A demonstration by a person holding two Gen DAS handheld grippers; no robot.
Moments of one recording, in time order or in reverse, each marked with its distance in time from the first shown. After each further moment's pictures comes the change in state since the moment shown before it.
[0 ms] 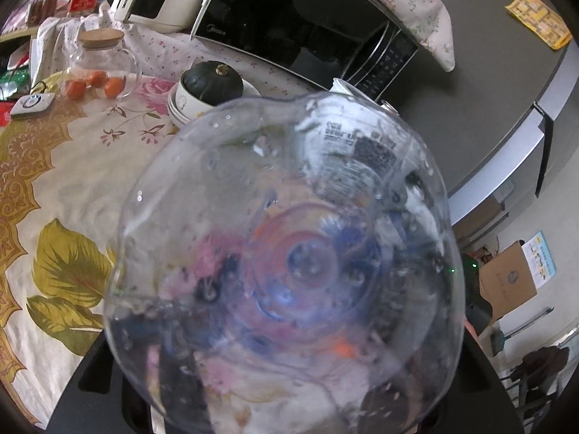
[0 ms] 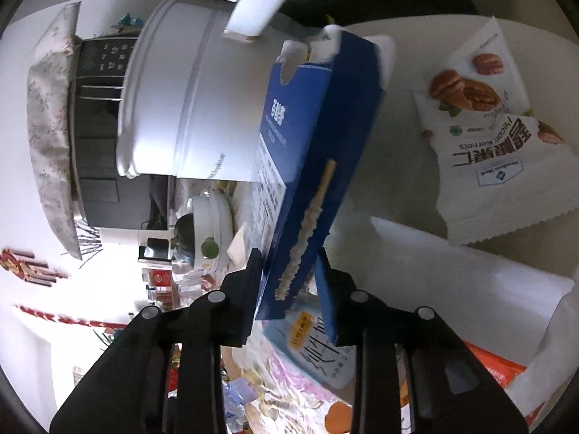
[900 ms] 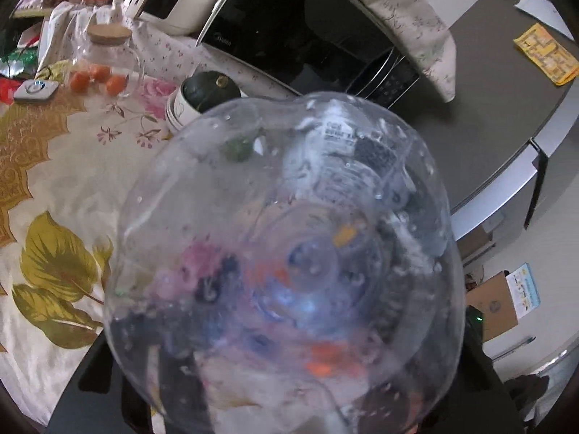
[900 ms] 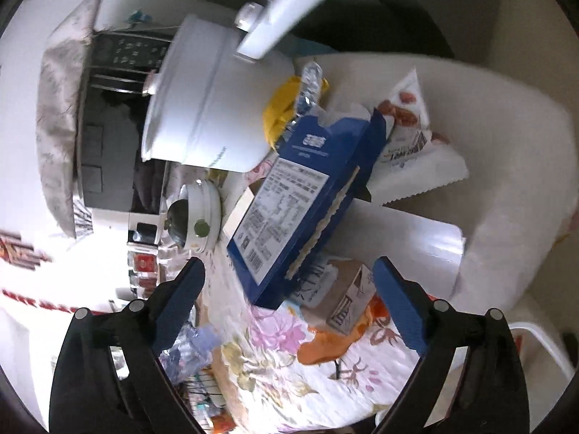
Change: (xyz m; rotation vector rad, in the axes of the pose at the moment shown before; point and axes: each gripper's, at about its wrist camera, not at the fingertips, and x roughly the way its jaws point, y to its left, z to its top) left arm -0.009 -0.006 0.012 -0.079 -0.058 -0.040; right arm -0.050 -0.004 -0.013 -0.002 0.018 -0.074
